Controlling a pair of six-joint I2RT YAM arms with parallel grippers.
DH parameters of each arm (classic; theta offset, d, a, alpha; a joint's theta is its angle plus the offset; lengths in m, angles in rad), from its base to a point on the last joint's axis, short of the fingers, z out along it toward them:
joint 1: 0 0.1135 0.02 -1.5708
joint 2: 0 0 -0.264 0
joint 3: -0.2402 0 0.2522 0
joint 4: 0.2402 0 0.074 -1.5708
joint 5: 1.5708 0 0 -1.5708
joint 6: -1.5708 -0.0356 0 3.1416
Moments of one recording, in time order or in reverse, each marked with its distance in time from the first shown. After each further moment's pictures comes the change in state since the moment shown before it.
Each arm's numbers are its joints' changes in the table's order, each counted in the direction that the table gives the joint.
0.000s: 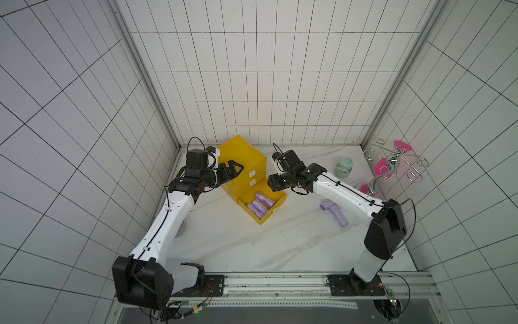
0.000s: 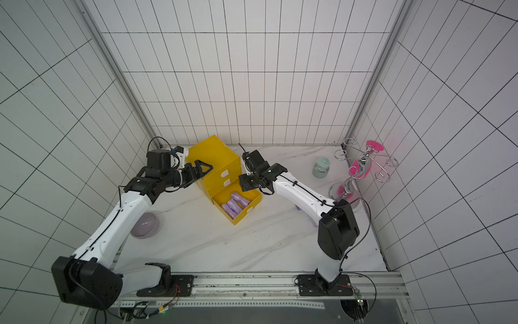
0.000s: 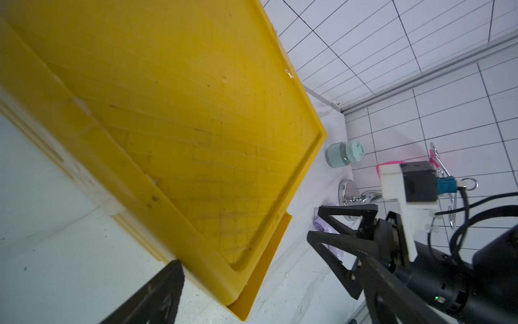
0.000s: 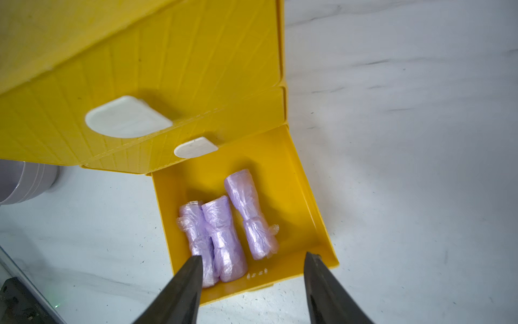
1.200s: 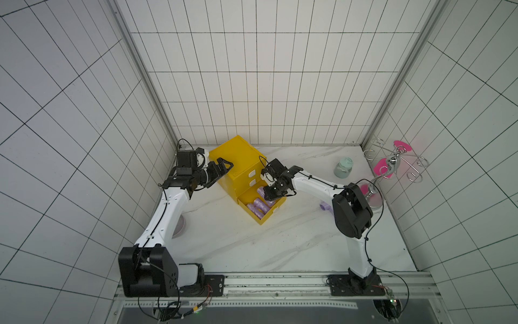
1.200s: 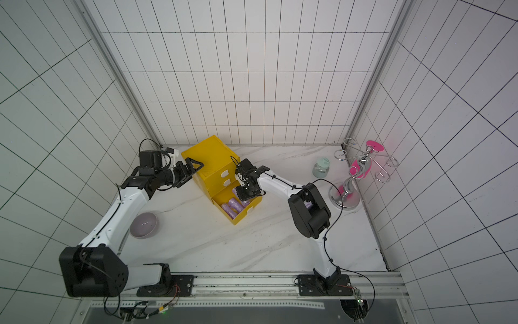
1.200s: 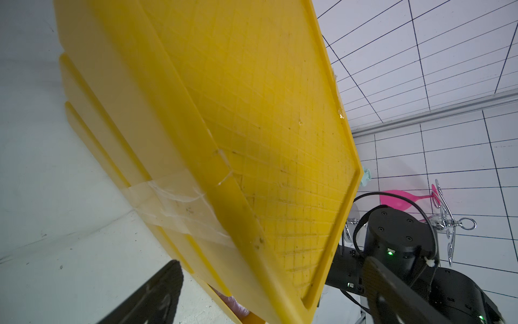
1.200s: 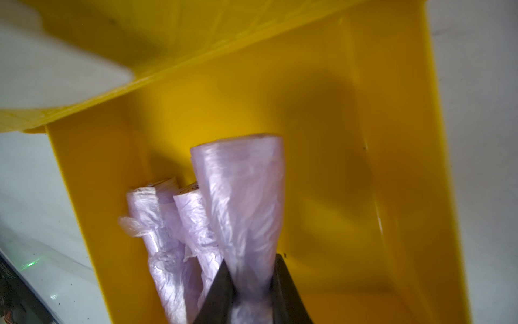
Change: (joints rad) left arm 0.201 0.074 0.039 -0.071 0.117 0.030; right arm 0.003 0.380 -0.138 0.064 -0.241 0.103
